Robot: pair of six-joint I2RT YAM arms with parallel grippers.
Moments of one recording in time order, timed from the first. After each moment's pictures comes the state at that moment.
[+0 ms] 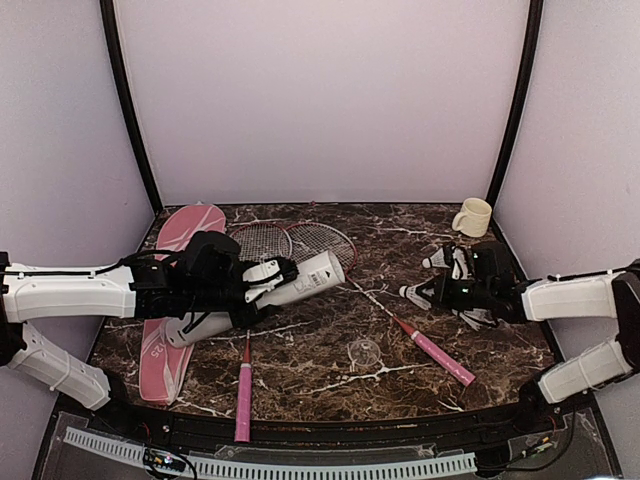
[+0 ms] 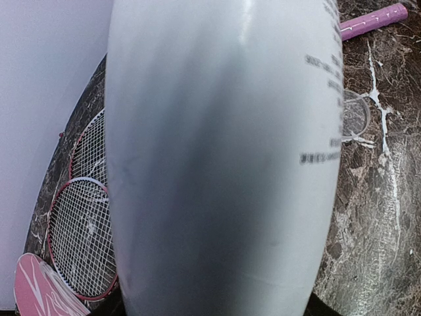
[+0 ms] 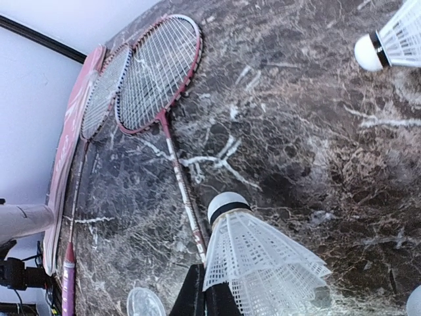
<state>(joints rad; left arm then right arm) -0.93 1.29 0.84 -0.22 -0.11 0.44 0.41 1.34 0.47 0.22 -0.36 0.60</state>
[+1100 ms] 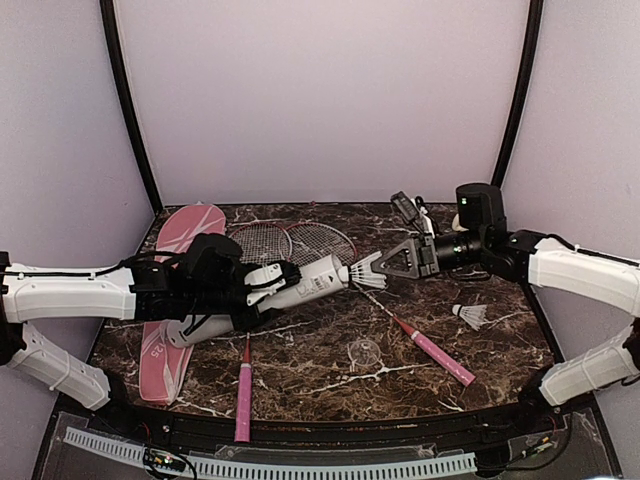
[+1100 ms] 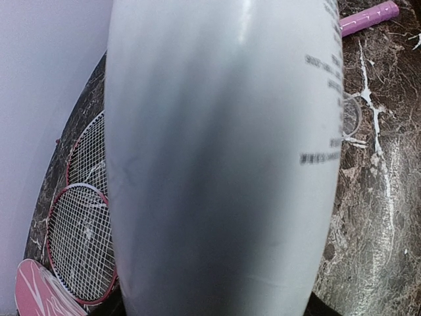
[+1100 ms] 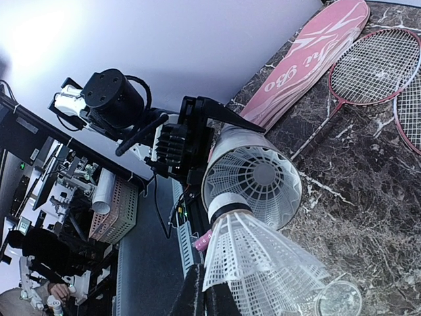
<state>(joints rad) -0.96 1.29 0.84 -0.22 -0.11 0.45 0.62 1.25 0.89 -0.03 -0.94 0.50</state>
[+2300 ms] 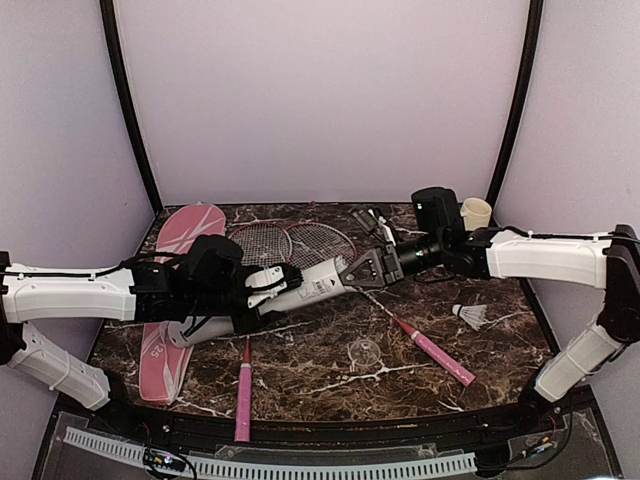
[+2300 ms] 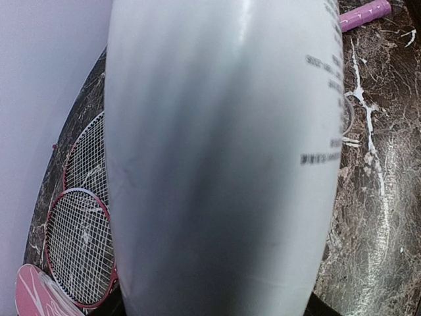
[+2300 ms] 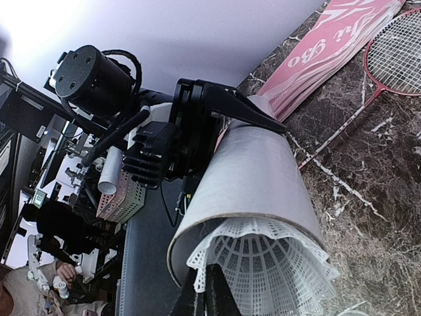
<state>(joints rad) -0.97 1.29 0.84 -0.22 -0.10 0.46 0.73 1.50 1.00 0.04 -0.99 0.48</state>
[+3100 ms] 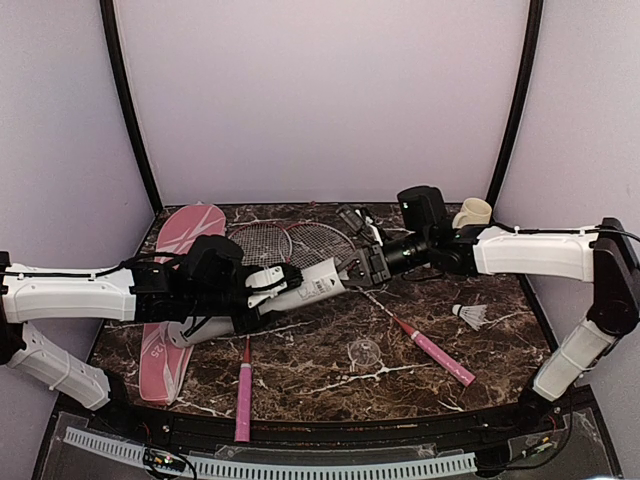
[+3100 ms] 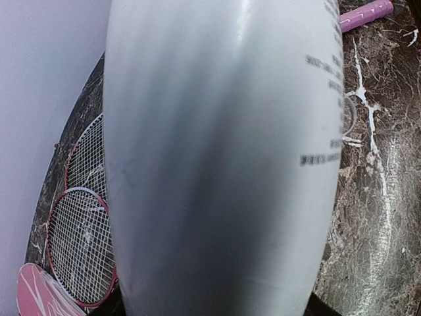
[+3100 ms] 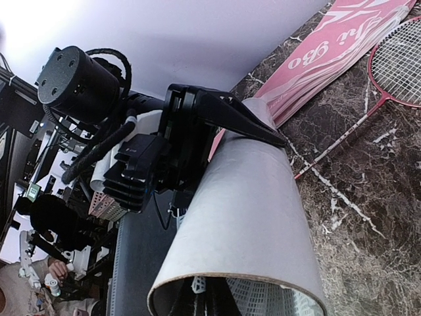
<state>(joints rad) -0.97 1.29 0.84 -0.22 -0.10 0.46 0.76 1.58 1.07 0.04 -0.97 0.44</state>
